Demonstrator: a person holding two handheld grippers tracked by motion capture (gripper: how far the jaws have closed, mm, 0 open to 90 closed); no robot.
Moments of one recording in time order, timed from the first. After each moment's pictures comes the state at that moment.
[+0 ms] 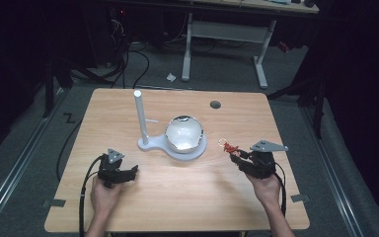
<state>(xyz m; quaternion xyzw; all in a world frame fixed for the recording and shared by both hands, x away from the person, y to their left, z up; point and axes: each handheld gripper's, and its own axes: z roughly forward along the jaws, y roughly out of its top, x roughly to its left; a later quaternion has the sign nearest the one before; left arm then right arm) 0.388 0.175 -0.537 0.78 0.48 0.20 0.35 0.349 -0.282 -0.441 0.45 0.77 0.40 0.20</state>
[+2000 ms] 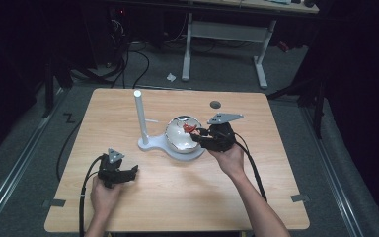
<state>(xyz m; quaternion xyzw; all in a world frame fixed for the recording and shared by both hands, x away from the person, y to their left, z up) 0.388 0.175 -0.537 0.78 0.48 0.20 0.34 0.419 -0.178 -0.405 0.35 0.82 0.43 0.15</state>
